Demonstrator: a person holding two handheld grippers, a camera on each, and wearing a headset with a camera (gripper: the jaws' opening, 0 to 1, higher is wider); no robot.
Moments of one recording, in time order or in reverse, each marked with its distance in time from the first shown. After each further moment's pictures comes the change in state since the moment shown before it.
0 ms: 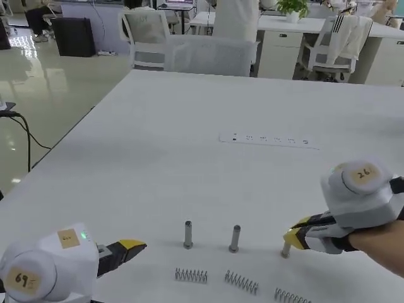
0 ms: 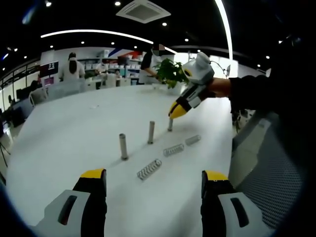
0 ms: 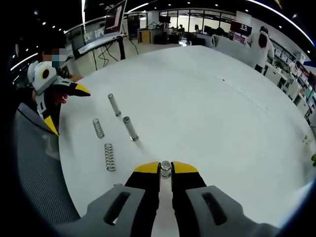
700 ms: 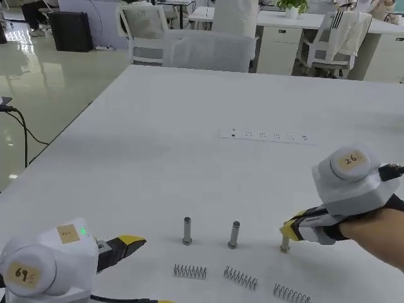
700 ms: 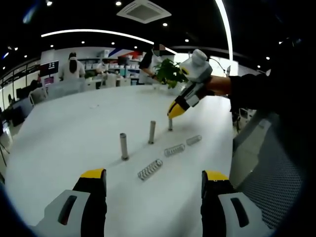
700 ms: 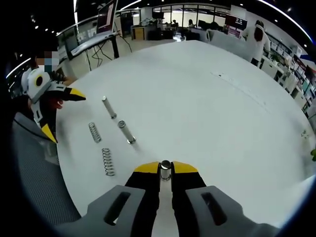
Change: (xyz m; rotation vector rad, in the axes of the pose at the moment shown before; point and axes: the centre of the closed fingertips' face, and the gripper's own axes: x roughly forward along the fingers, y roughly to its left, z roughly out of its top) left arm 0.003 0.002 -0.001 -0.006 -0.003 -0.003; right arm 0.004 -0.002 0.003 0.048 0.041 -0.026
